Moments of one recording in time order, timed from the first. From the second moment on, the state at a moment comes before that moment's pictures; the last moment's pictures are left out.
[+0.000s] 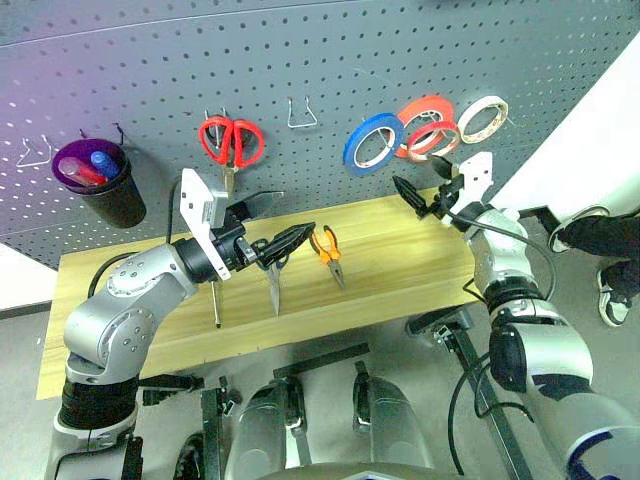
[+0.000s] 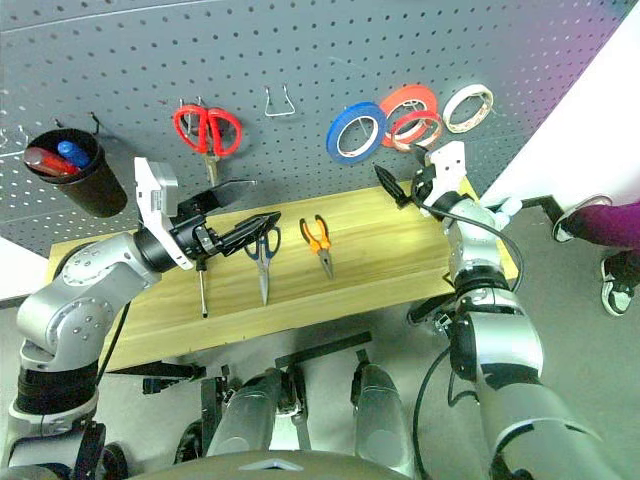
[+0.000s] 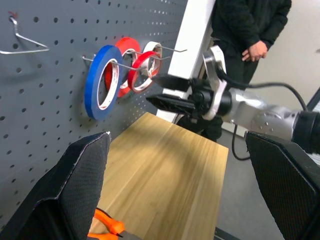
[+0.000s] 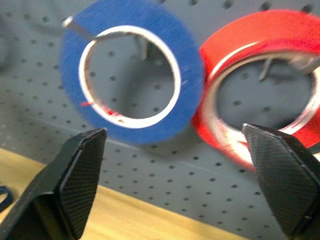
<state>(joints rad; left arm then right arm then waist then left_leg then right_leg) -0.32 0.51 0.13 -0.47 -0.77 0.67 -0.61 -0.85 -0.37 -0.18 1.04 0.22 -0.41 0.81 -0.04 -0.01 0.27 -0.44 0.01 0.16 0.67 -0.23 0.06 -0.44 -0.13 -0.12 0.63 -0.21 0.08</state>
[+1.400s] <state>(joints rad) -0.02 0.59 0.29 -0.51 -0.69 0.56 -0.63 -0.65 -0.05 0.08 0.48 0.07 0.38 0.28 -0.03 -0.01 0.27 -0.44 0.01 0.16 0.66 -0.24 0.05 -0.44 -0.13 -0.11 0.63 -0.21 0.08</state>
